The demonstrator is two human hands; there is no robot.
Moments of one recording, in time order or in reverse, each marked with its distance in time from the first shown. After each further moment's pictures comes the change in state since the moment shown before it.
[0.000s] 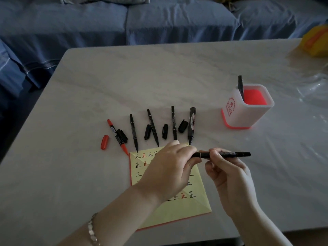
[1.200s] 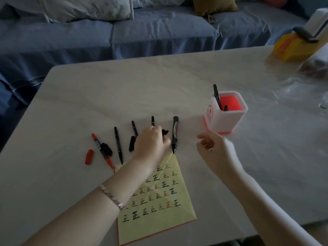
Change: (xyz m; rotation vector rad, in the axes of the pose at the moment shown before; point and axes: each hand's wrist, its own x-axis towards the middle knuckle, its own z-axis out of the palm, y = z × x) left_hand 0.067 -0.031 0.017 0.280 0.020 -0.429; right_hand 0.070 -0.022 -0.035 -1.184 0.053 -0.423
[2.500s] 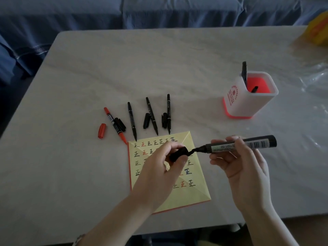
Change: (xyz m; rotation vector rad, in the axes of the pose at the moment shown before) left_hand -0.109 -0.008 -0.026 -0.781 -0.140 -0.088; right_hand -0.075 -0.033 0.005 1.175 -0.018 0.188
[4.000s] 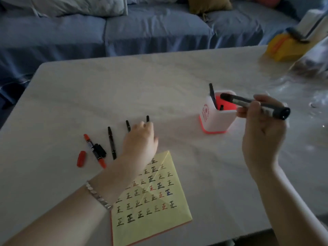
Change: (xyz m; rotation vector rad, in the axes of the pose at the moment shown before) left_hand 0.119 -0.001 0.000 1.030 0.096 0.116; right_hand 0.087 -0.064 -0.035 -0.573 0.341 -0.740
